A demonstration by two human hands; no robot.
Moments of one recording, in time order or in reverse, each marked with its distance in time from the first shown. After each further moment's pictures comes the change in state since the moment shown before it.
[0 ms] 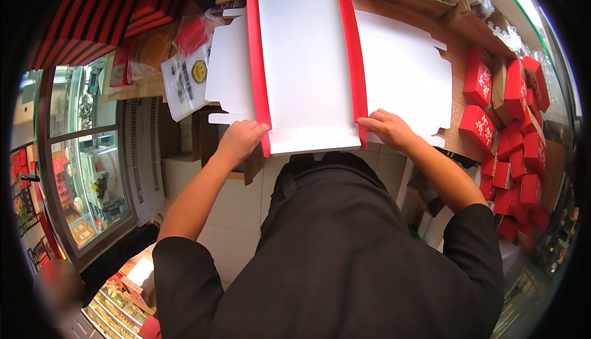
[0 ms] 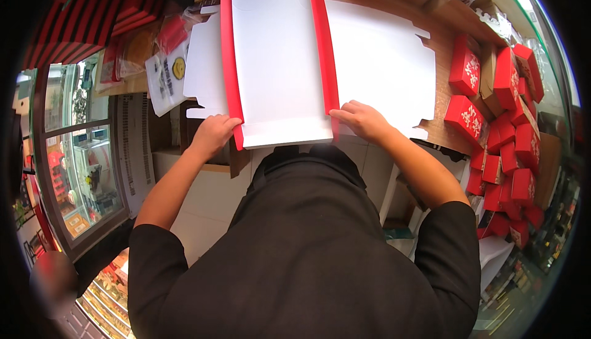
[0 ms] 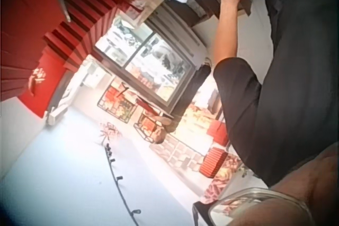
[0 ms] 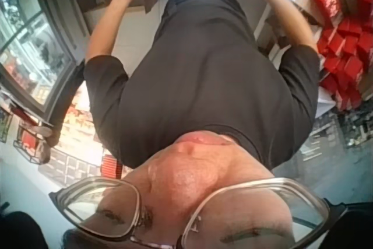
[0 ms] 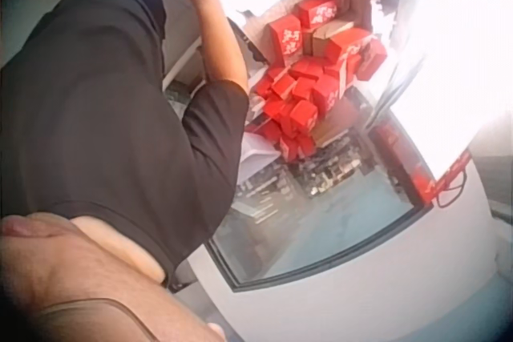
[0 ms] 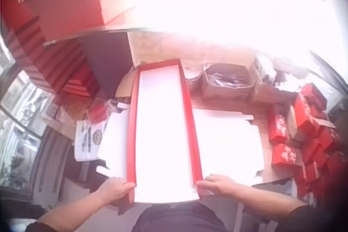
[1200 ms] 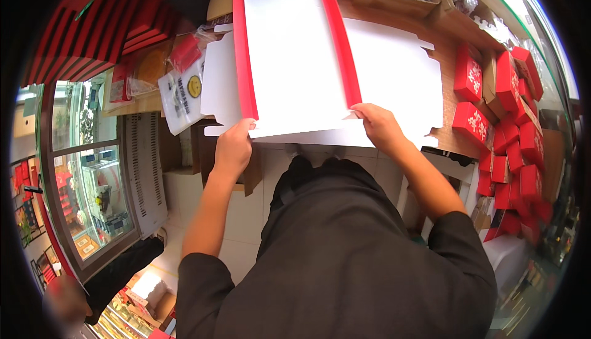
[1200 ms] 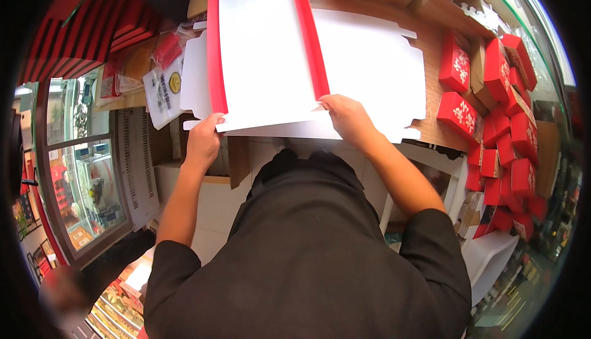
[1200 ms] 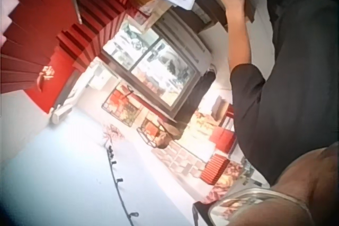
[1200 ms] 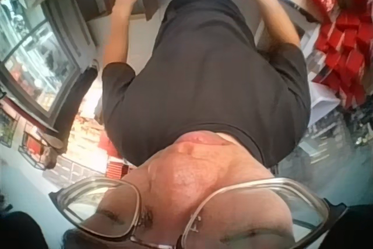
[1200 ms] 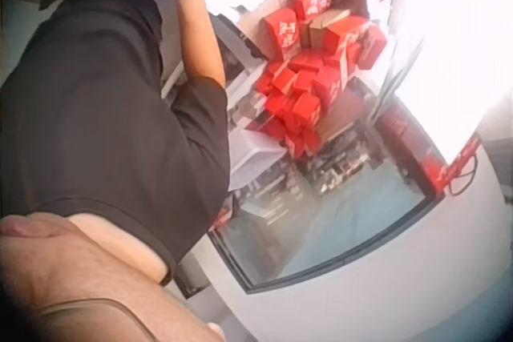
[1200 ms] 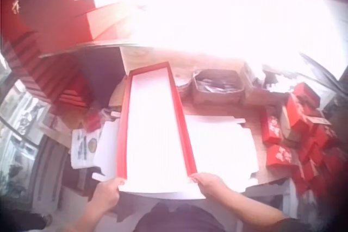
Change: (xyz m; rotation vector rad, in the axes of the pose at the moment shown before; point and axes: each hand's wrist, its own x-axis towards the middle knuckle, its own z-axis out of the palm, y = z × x) left_hand 0.026 0.041 -0.038 -0.255 0.239 -0.384; right_hand 0.031 -0.040 -0.022 0.234 0.373 0.322
